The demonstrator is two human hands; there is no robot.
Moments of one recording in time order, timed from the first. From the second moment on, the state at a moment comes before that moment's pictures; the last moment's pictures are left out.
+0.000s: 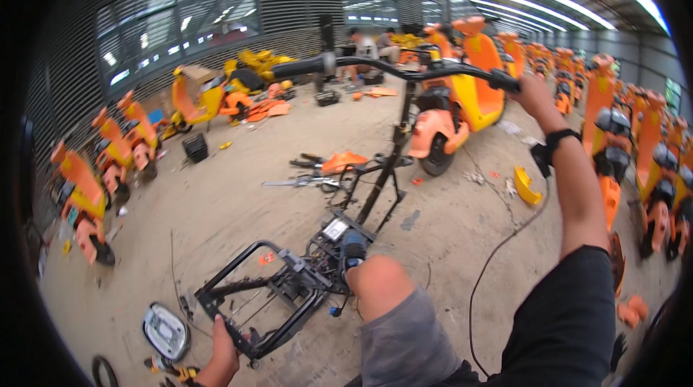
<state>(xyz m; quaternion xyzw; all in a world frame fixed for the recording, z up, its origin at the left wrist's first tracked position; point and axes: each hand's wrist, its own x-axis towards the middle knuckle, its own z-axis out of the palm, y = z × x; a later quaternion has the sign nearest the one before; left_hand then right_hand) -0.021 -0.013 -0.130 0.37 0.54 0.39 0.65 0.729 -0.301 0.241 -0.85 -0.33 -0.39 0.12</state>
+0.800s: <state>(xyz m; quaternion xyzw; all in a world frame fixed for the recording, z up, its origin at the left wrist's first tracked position) 0.042 0.025 -0.050 0.52 0.47 0.49 0.52 0.661 -0.117 0.267 -0.82 -0.39 -0.41 -0.04</state>
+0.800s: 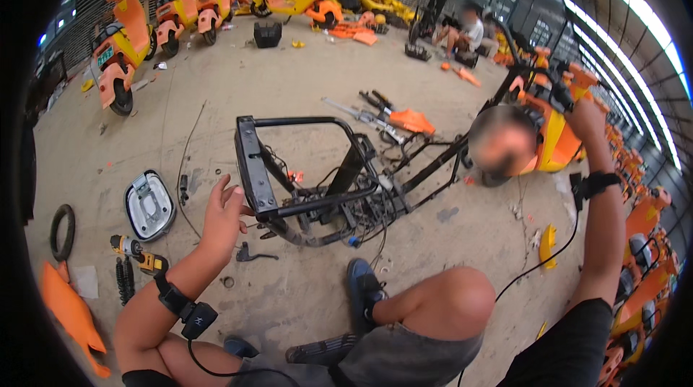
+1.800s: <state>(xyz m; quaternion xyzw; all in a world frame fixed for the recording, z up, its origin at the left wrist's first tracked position) 0.091 0.036 -0.021 0.48 0.54 0.48 0.49 0.615 -0.173 0.303 -0.78 -0.46 -0.42 0.01</state>
